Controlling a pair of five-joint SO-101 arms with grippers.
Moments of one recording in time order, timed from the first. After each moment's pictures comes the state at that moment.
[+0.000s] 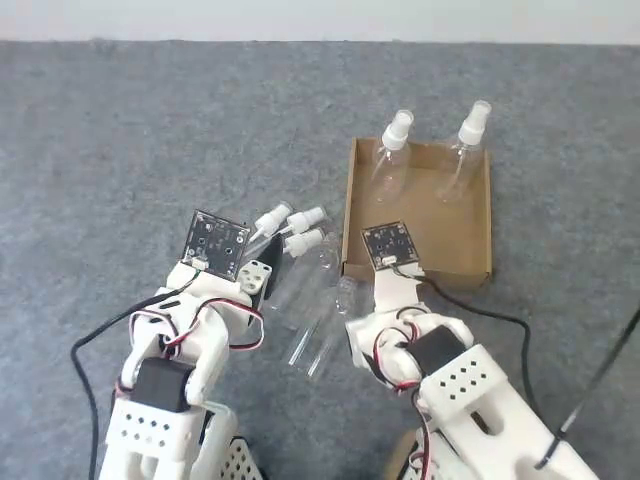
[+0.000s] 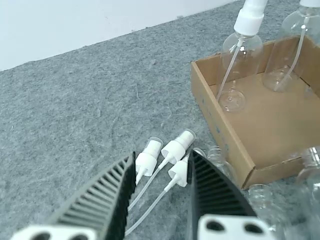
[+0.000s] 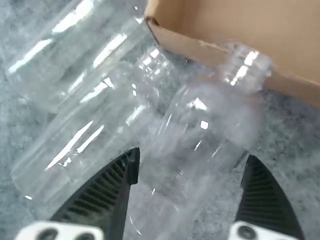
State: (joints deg) left arm 7.9 -80.7 75.7 49.2 -3.1; right arm -36.7 -53.2 72.1 55.7 -19.3
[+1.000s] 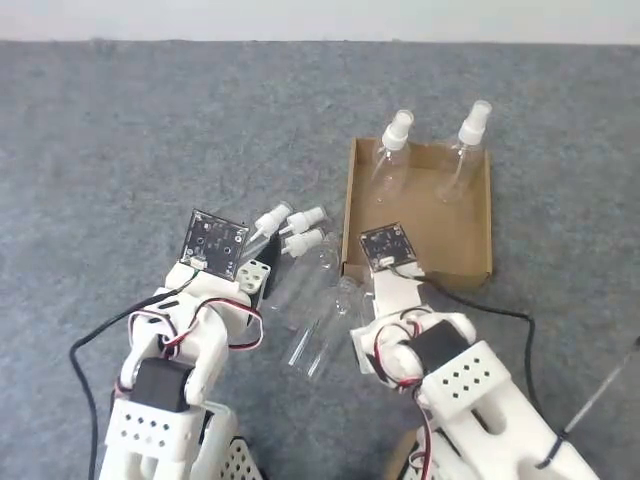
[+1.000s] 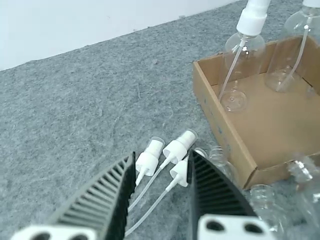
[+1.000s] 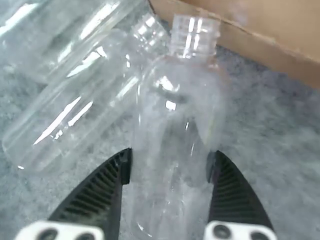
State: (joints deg) left arm 7.5 -80.7 75.7 49.2 -3.1; right arm -35.6 -53.2 66.3 66.9 -16.4
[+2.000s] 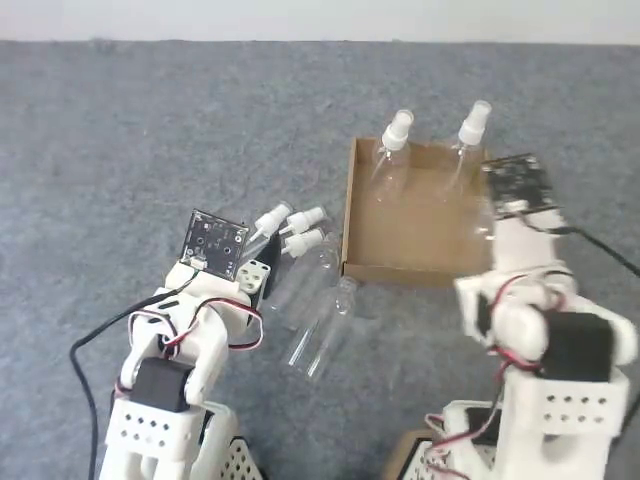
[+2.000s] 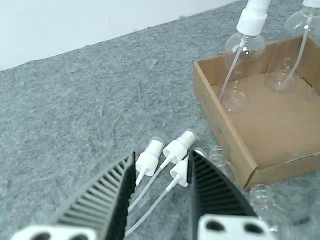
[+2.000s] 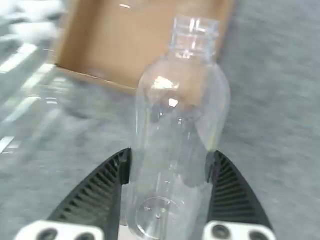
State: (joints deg) left arm 7.5 -80.7 75.7 49.2 -3.1; right arm 3.9 -53.9 22.7 100.3 16.7
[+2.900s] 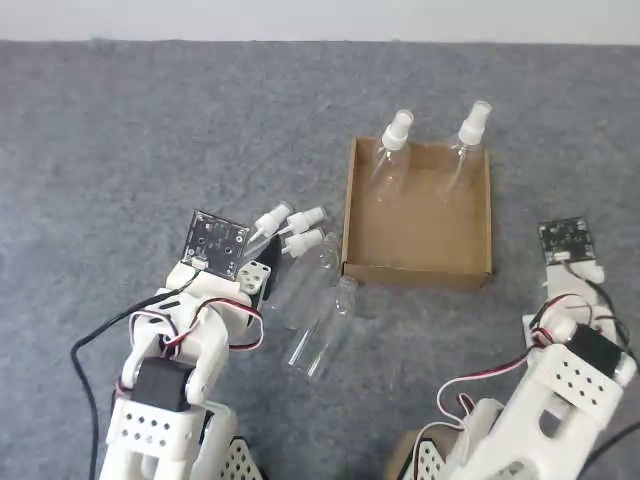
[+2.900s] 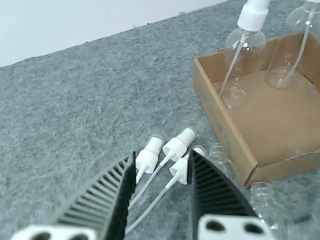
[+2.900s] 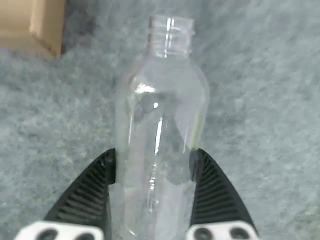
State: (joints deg) left arm 7.5 -80.7 76.3 49.2 -3.1; right arm 33.8 -53.8 66.6 60.2 40.7
